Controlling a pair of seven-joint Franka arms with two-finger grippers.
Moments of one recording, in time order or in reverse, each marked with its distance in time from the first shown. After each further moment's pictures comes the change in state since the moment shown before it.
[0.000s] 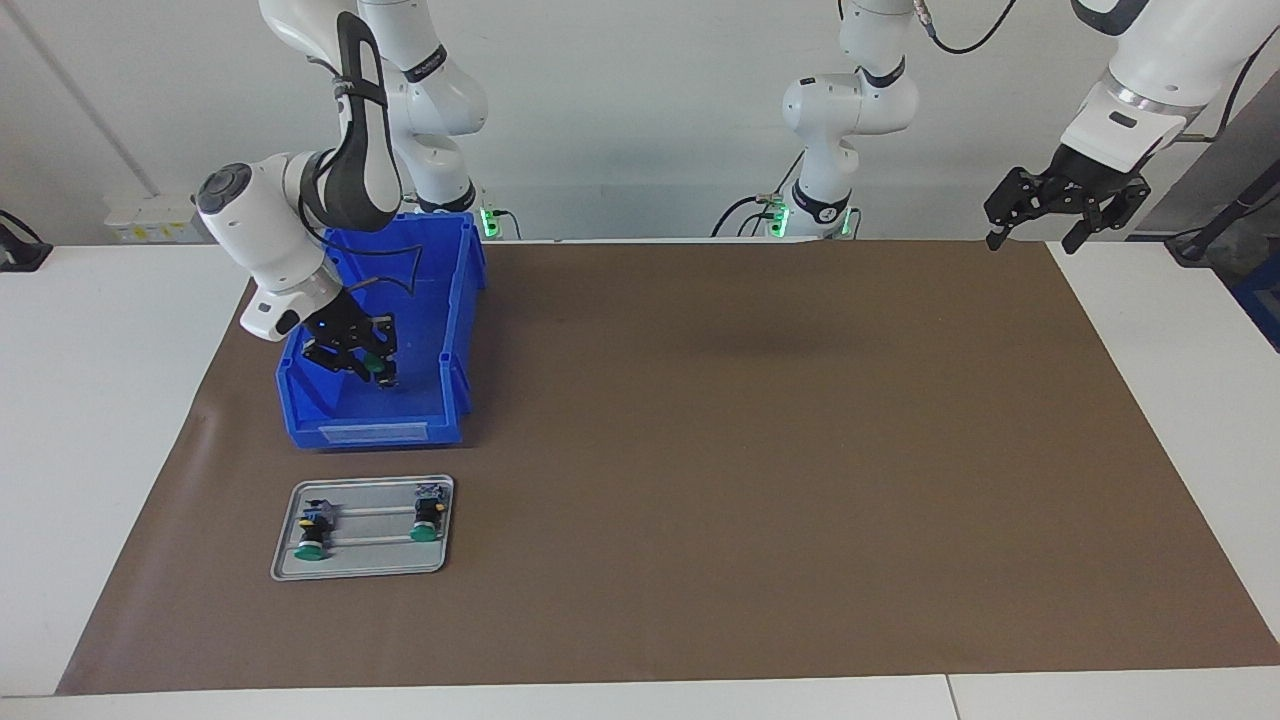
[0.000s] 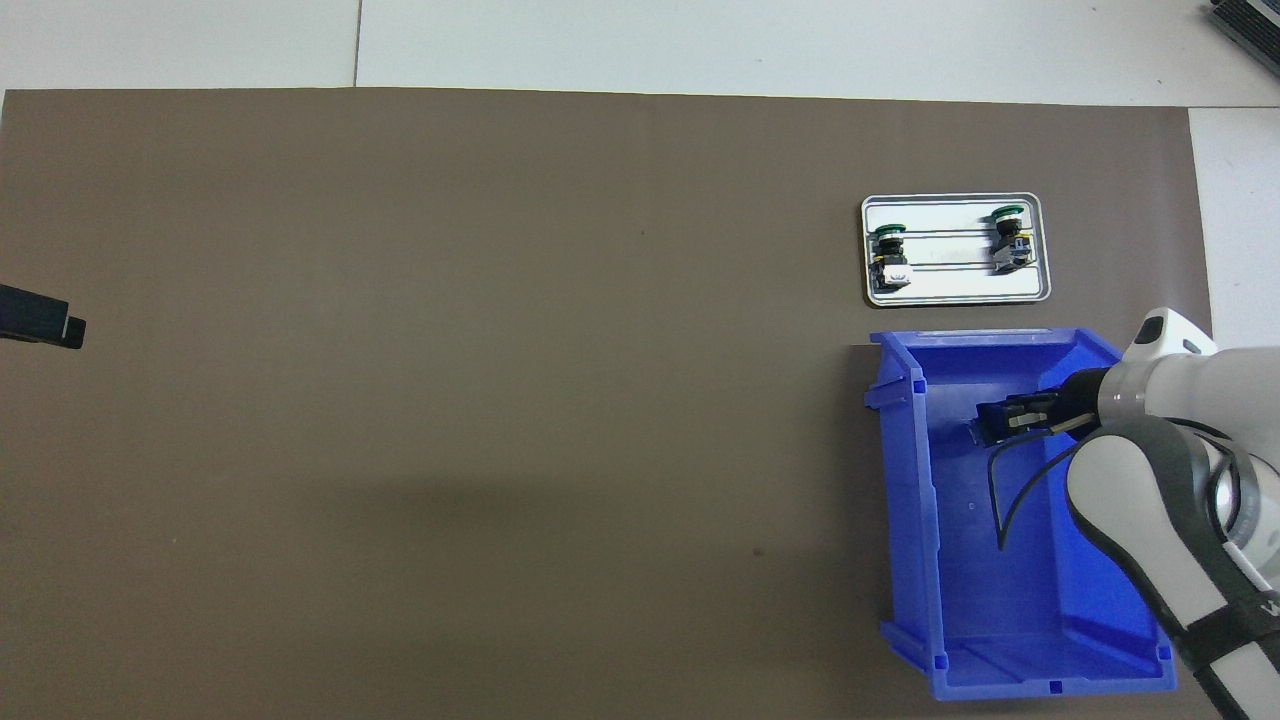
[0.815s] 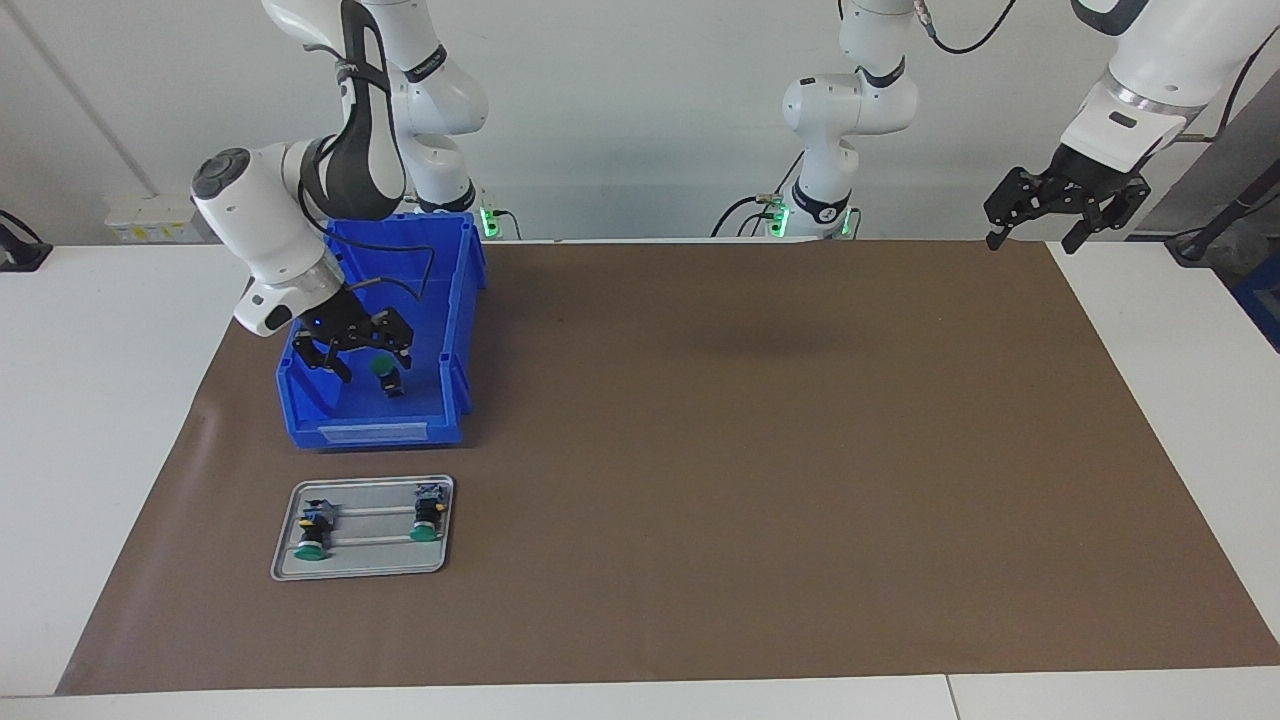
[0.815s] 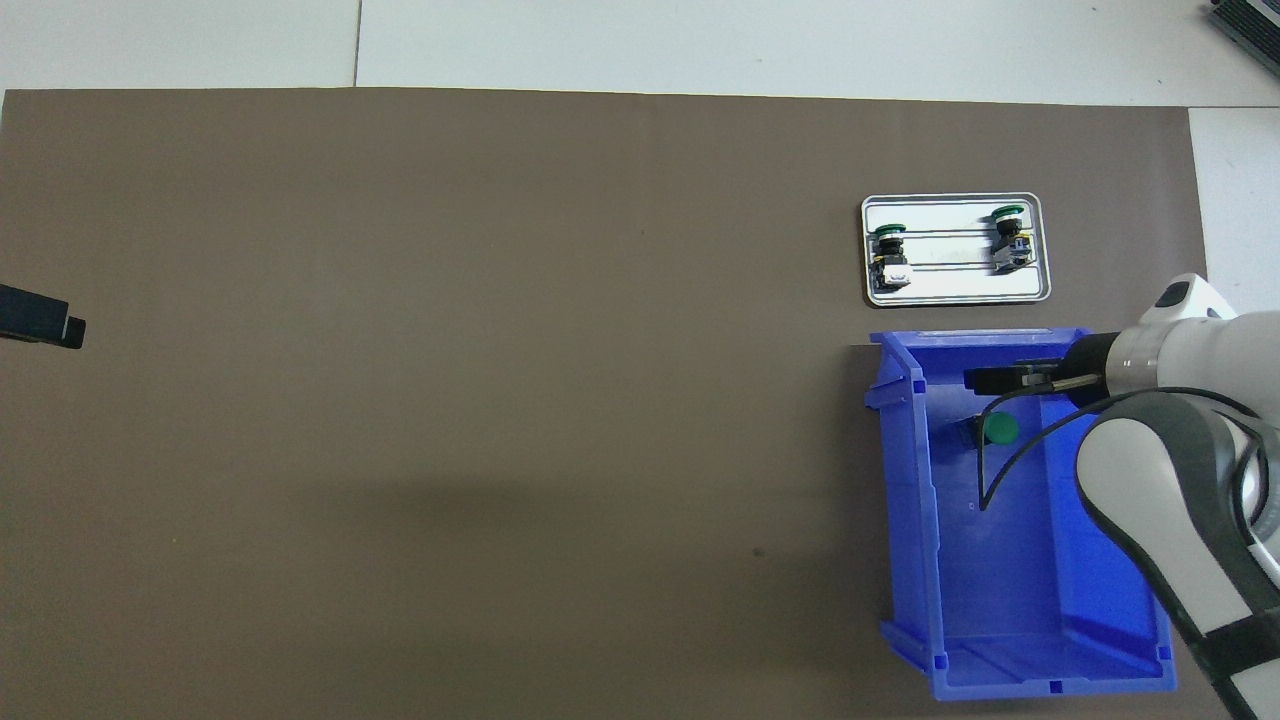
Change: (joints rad) left arm 0.000 0.000 0.000 0.000 0.000 0.000 0.000; right arm 0.039 -0.020 0.013 0.152 -0.053 -0.081 0.282
